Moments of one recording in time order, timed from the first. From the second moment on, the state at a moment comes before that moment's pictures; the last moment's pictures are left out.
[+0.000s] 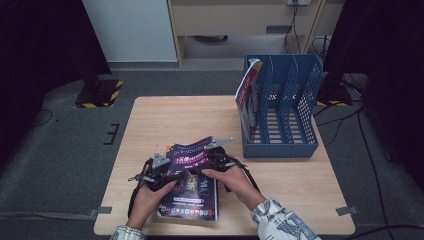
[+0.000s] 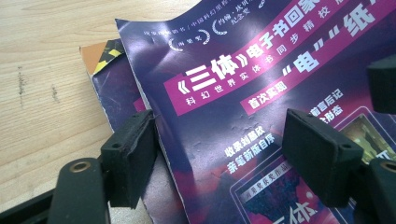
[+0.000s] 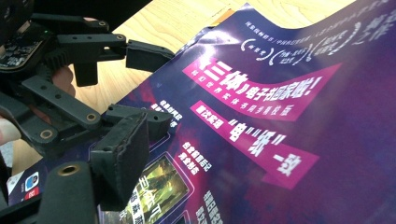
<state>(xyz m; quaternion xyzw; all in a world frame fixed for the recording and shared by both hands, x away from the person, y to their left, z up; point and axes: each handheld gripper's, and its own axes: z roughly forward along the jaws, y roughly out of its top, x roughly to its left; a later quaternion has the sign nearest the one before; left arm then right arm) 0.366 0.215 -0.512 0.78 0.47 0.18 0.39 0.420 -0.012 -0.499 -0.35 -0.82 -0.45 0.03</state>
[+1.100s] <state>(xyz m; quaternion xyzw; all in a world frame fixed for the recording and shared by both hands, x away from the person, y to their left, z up) 0.366 0.222 -0.505 0.76 0.48 0.16 0.41 0.423 -0.021 -0.472 -0.35 -0.79 -0.51 -0.02</state>
